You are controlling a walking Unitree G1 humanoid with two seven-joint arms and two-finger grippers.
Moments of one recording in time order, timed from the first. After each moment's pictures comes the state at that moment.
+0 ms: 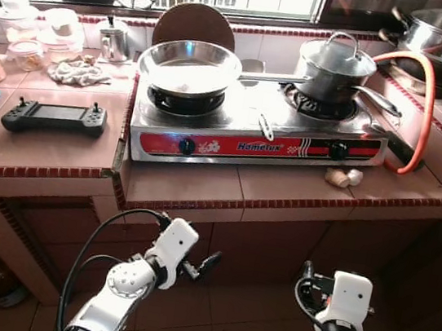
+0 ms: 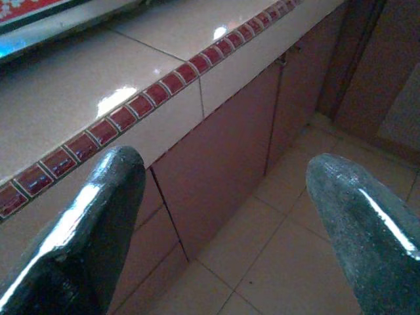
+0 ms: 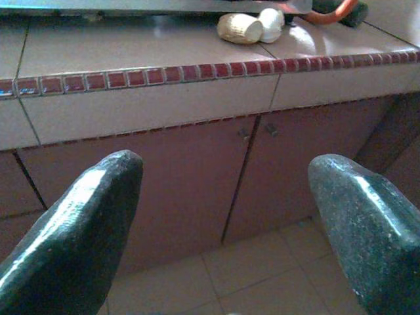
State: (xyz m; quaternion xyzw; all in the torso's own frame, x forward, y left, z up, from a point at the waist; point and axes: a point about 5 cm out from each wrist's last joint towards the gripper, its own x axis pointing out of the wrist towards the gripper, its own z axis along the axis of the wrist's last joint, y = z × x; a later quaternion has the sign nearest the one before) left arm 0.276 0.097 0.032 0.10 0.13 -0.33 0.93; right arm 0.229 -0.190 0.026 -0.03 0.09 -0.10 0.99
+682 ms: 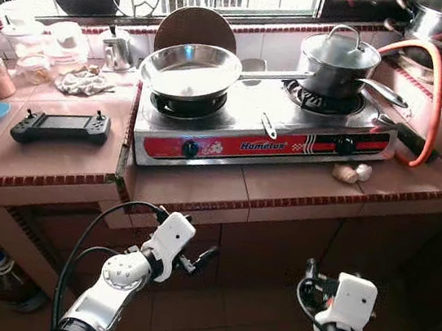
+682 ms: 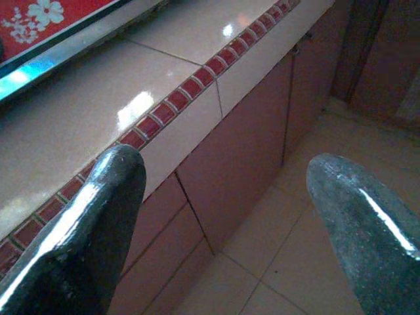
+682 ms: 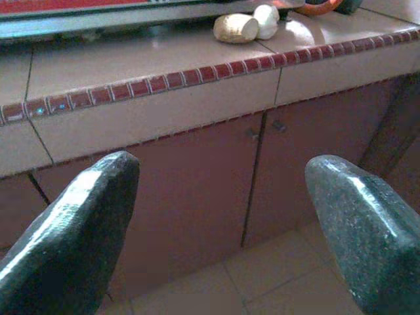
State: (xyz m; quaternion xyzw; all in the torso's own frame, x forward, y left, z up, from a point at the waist) left arm 0.282 0.103 0.041 0.11 0.12 -0.34 0.93; right arm 0.222 -0.183 0.029 -0.01 0.07 -0.11 0.99
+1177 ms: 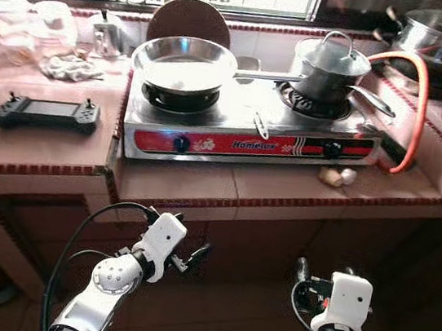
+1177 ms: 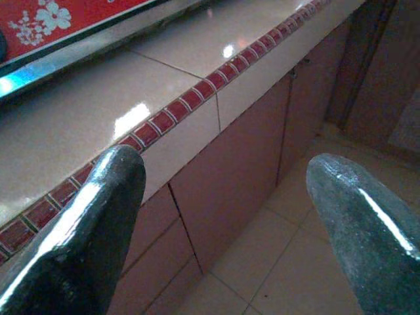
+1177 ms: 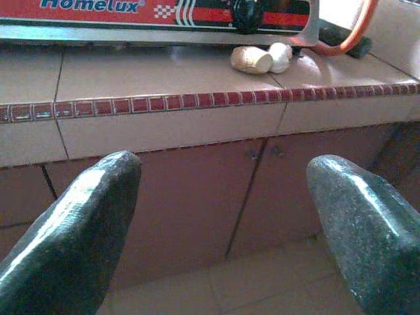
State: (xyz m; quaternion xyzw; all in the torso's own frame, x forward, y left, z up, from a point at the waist) left arm 0.278 0.115 0.042 0.12 0.10 -0.32 0.94; right arm 0.218 -0.176 0.043 -0.03 0.07 -0.06 1.00
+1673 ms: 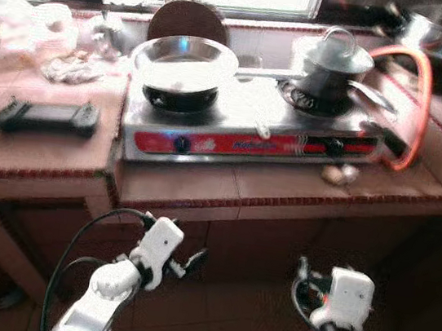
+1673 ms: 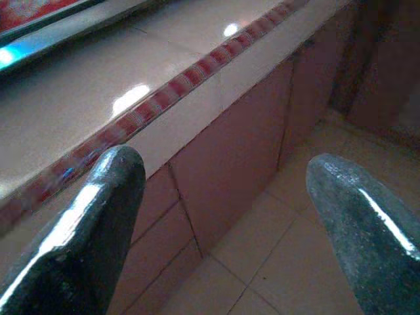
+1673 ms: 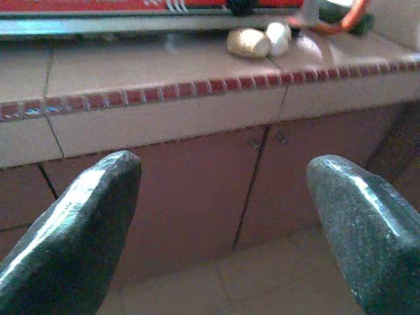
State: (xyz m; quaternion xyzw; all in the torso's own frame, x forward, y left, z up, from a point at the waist) left arm 0.270 0.114 0.034 0.11 0.12 -0.31 0.94; right arm 0.224 -0.174 0.038 -0.02 0.08 -0.06 0.99
